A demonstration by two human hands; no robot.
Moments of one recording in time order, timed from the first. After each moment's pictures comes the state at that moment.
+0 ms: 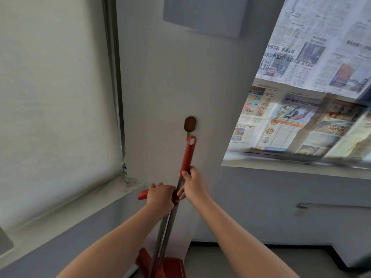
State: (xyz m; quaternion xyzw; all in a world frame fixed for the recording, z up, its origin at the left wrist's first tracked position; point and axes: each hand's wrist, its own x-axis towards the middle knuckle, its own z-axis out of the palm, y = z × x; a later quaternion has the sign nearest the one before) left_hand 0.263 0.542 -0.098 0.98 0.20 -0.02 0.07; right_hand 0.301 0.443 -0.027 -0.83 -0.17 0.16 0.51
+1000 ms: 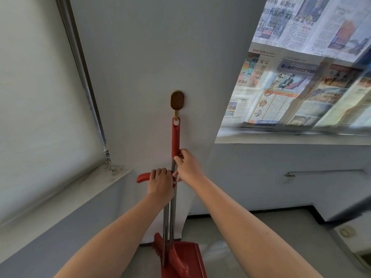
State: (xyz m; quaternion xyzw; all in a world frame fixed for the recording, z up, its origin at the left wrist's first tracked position) left_hand 0.300 0.531 -0.149 0.99 0.16 0.01 0.02; right_hand 0.348 0.452 -0.067 -0.89 -0.16 0.15 0.40
